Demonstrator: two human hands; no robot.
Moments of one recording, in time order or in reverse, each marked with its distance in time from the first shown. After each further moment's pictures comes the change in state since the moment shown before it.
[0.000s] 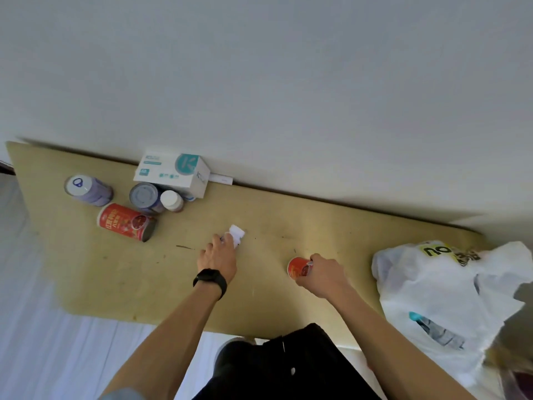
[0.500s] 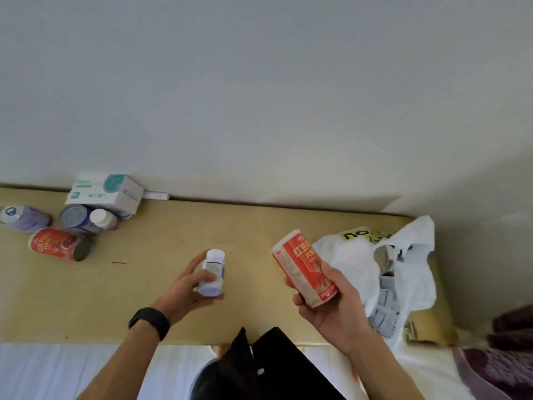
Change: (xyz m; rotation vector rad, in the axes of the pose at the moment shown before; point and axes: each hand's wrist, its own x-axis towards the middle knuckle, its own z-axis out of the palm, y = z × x) left_hand -0.113 0.110 -0.041 -1.468 -0.523 -0.137; right_hand -0.128 0.187 -0.051 1.965 -0.484 -0.180
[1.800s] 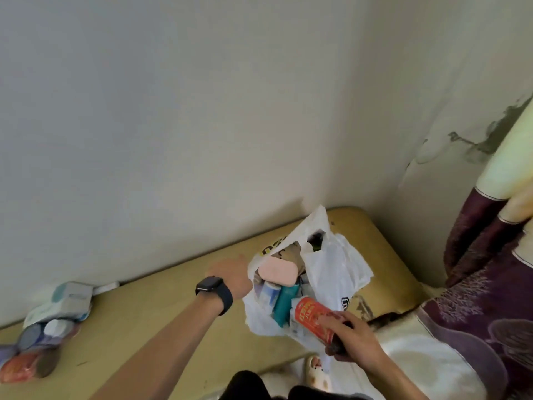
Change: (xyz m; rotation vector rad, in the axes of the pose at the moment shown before) left_hand -0.008 0.036 0.317 1.930 0.199 0.357; right_hand -0.113 0.001 -0.214 -0.358 0.457 -0.163
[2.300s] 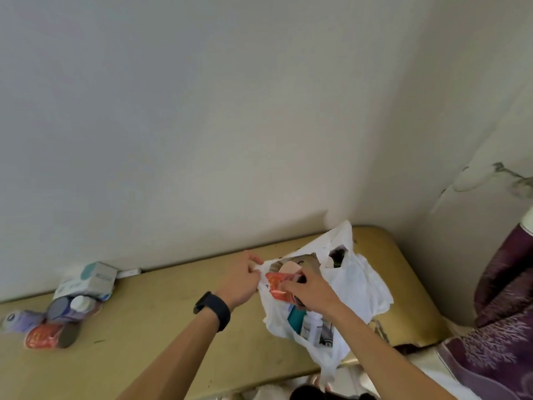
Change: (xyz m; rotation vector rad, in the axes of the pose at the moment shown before) left_hand -0.014 -0.019 0.005 -1.025 0.093 -0.098; right_hand 0.086 -0.087 0.083 -0.536 -0.174 -0.313
